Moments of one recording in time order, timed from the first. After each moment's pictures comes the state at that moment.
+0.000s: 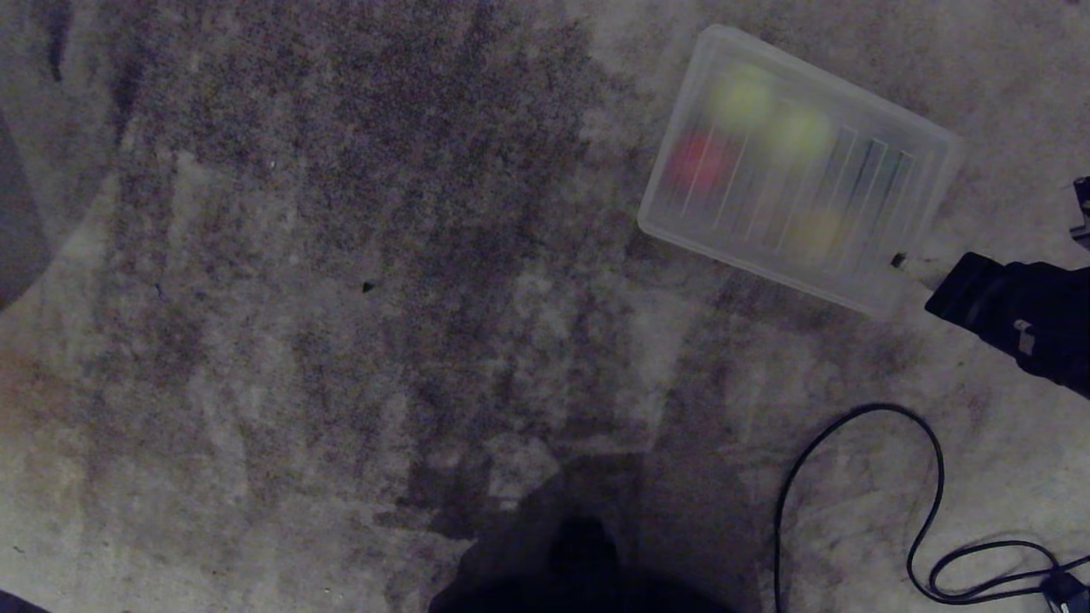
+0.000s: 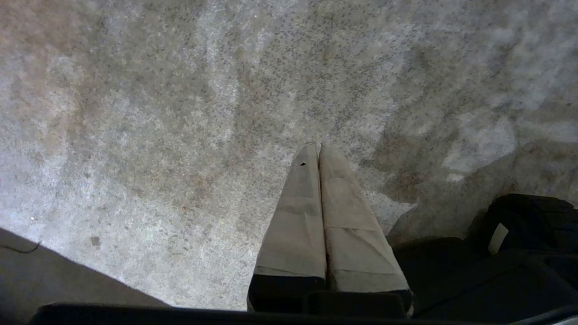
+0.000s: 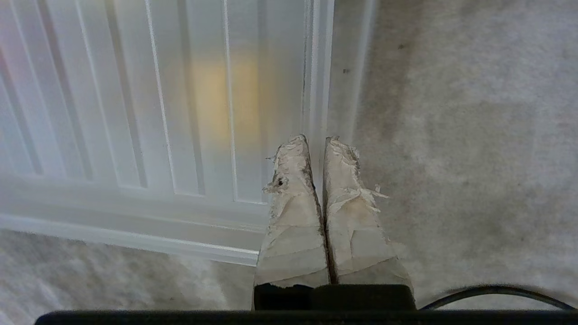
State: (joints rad) left arm -0.01 0.00 0.00 0.00 0.05 -0.06; right arm 0.04 1.44 -0.59 -0.88 0.13 0.36
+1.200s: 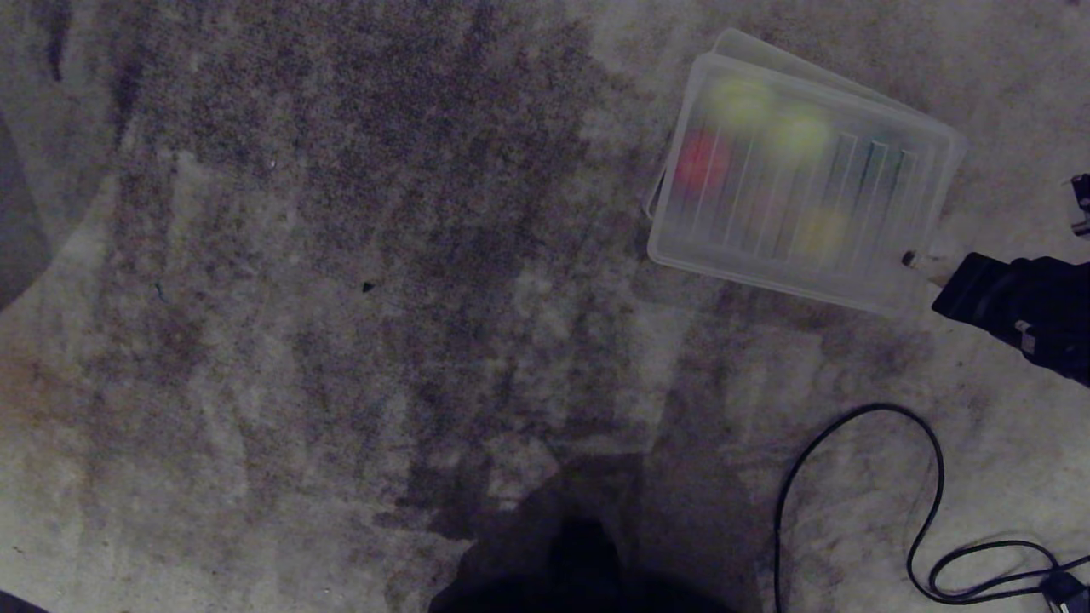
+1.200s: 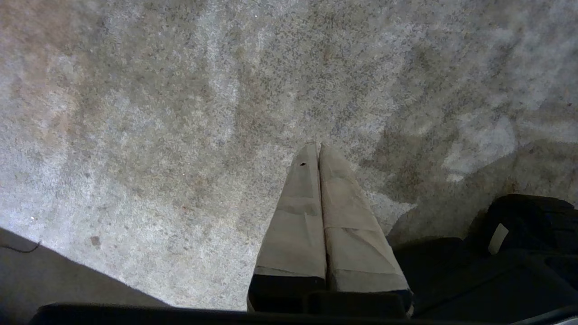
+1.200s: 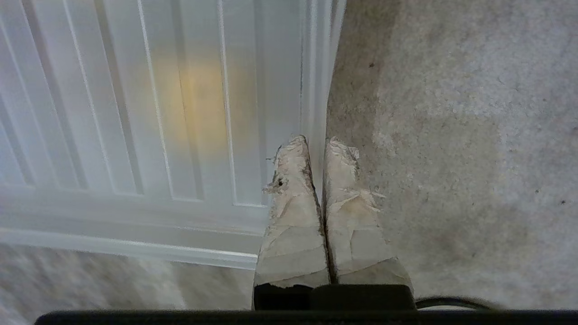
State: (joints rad) left arm -0.01 0.00 0.00 0.00 0.05 -0.06; right arm -0.03 1.46 -0.62 -0.88 0.13 0.28
